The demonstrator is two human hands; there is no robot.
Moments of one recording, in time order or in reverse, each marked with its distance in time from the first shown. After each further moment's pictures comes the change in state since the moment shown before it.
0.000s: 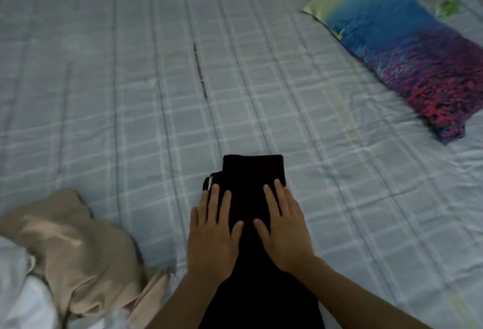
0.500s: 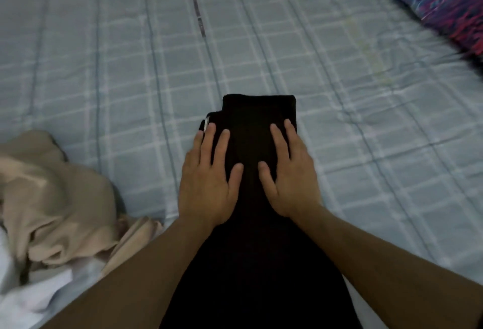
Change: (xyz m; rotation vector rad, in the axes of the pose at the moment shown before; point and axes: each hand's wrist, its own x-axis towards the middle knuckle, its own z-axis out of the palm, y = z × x) left_hand 0.005 -0.030 0.054 -0.038 0.191 0.100; right_hand 0.007 0.019 0.045 0.057 0.252 -0.070
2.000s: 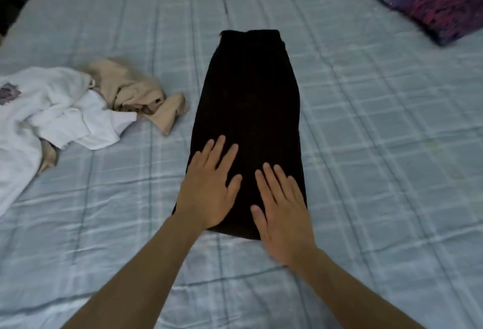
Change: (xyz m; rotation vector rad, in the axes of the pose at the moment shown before) left_hand -0.285 0.064 -0.049 0.154 -0.105 0.074; right_hand -0.333 -0.030 -0.046 -0.187 -0.129 -0.233
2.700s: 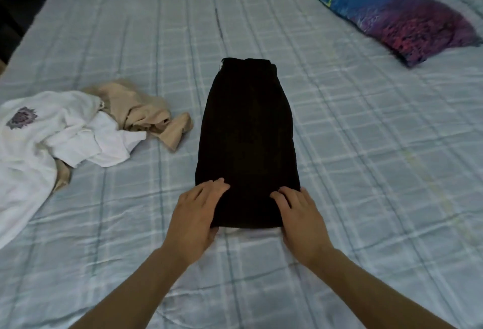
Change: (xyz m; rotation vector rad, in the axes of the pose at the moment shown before) left_hand -0.051 -0.026 -0.031 -0.129 0.013 0.175; right_hand -0.008 0.006 -0.043 -0.023 -0.102 0.041
